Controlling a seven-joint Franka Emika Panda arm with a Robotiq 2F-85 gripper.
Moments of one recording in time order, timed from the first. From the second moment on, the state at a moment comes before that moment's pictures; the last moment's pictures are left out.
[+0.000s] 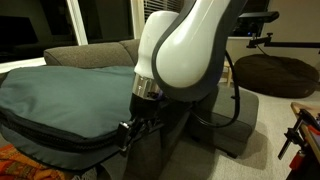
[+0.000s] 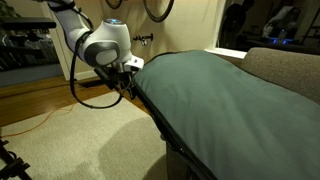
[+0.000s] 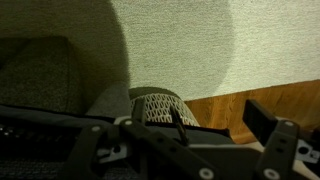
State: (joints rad) arm 0.12 0.65 0.23 -2.10 0.19 3.01 0.08
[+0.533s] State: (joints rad) arm 0.12 0.70 0.22 -2.04 0.19 3.01 0.08
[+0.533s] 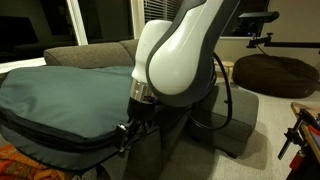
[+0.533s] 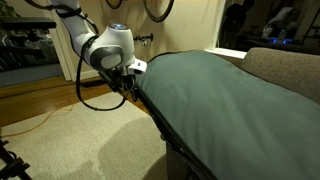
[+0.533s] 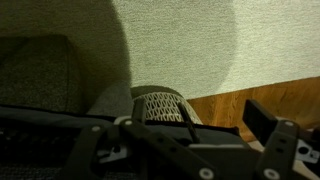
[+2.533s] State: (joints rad) arm 0.16 0.76 0.18 -1.97 0.19 3.01 0.10
